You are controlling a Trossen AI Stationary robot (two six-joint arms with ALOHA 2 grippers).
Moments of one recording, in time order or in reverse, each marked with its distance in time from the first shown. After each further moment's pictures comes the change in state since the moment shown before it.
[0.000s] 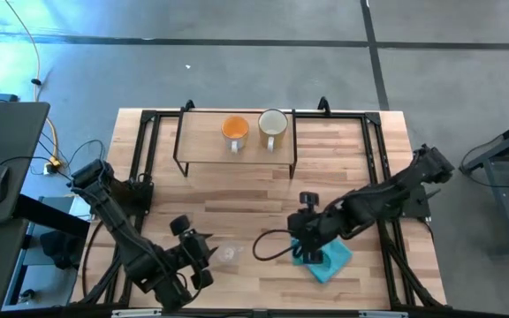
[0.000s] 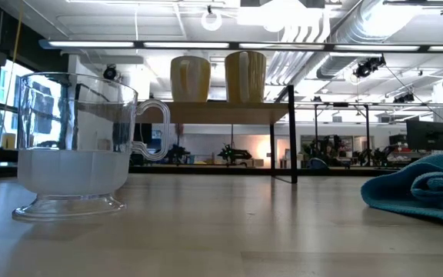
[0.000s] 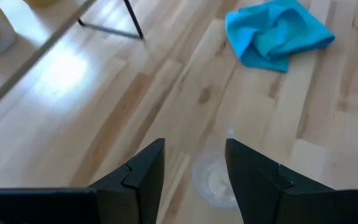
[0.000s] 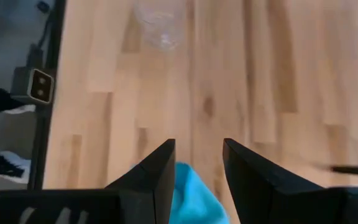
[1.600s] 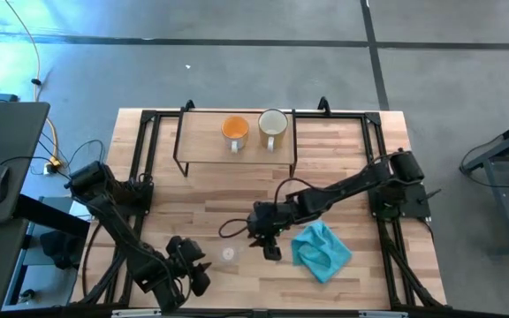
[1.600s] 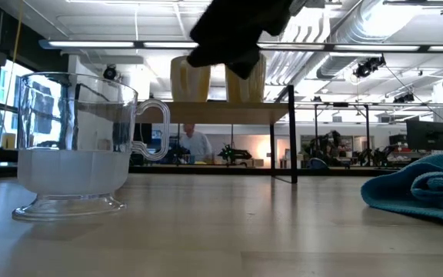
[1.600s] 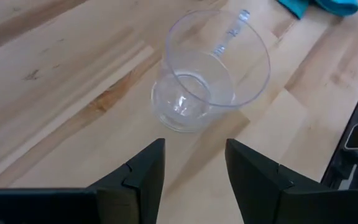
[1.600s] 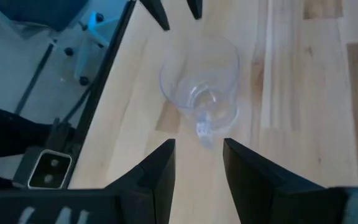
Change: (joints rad) left arm -0.074 0.000 -0.424 0.505 0.178 -0.493; right arm -0.235 0.243 -0.241 0.811 -0.428 -0.182
